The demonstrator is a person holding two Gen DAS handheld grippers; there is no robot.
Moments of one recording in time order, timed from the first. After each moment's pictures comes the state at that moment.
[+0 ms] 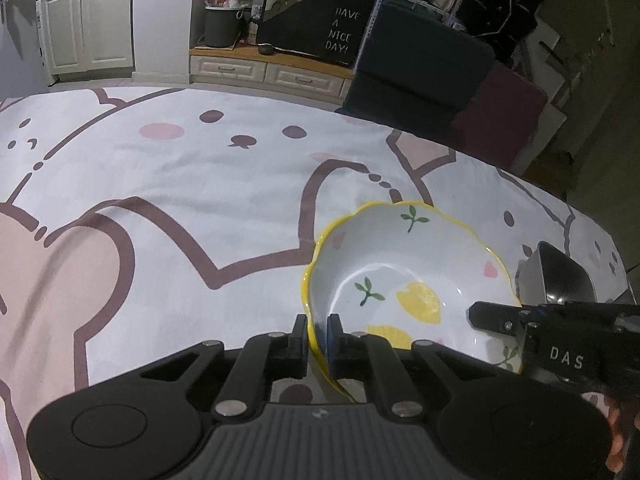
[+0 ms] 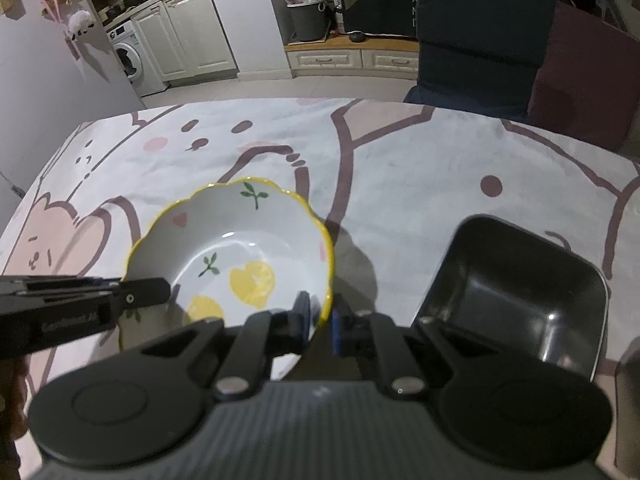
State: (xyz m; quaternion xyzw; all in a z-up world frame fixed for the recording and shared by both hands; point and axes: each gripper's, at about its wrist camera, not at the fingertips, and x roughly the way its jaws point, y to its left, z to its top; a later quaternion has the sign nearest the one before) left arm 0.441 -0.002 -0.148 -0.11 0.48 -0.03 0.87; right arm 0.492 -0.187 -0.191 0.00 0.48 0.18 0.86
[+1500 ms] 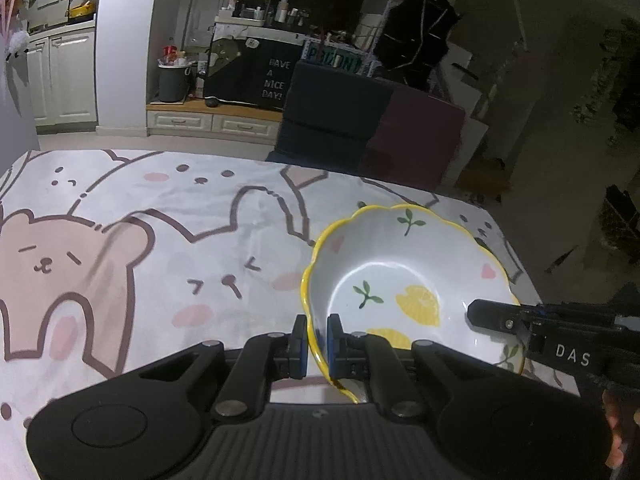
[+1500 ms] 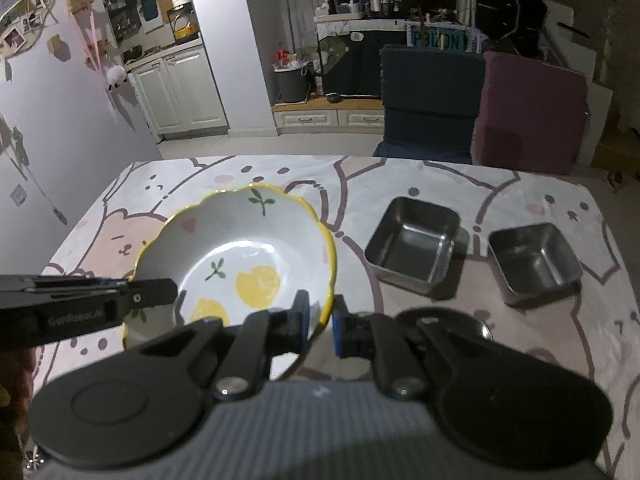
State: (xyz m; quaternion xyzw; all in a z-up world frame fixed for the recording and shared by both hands) left arm 0.232 -0.037 -0.004 -0.09 0.41 -0.11 0.90; right arm 0.266 -0.239 -0.047 0.02 0.40 0.14 0.90
